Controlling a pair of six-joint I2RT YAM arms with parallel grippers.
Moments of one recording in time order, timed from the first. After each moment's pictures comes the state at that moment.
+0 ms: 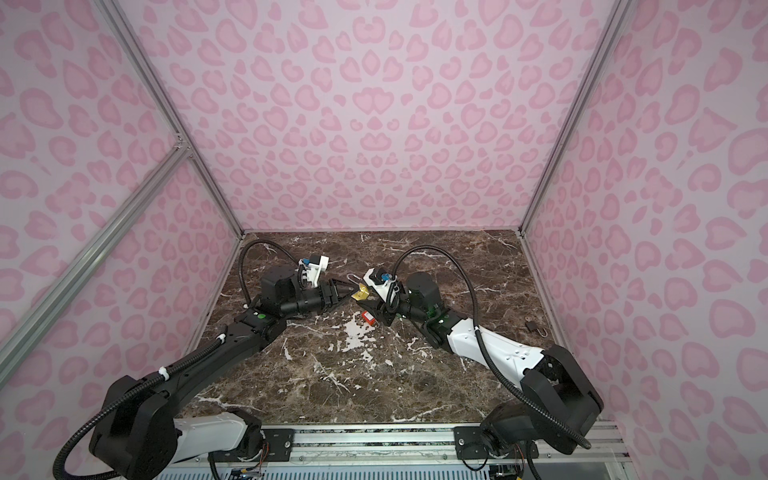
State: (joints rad) left arm -0.44 1.28 0.81 0.14 0.67 -0.99; right arm 0.68 1.41 0.84 0.28 -0.41 -0.11
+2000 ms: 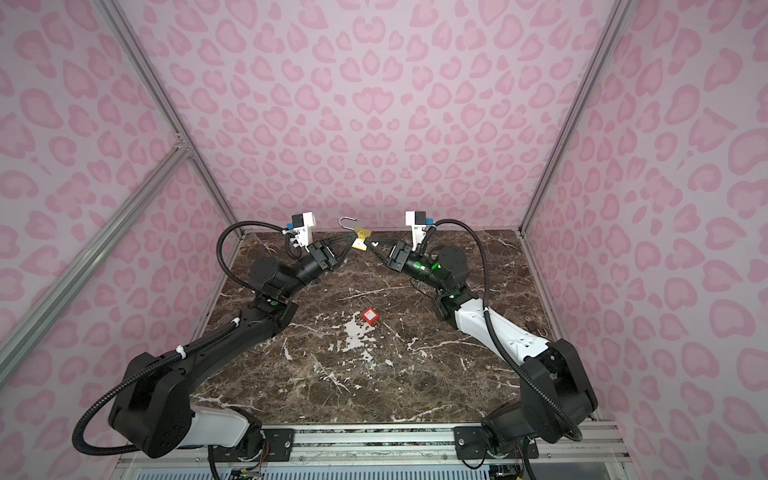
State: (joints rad) left arm -0.48 1.41 0.93 0.86 0.53 -1.23; right arm 0.51 1.46 1.01 0.78 -0.64 1.17
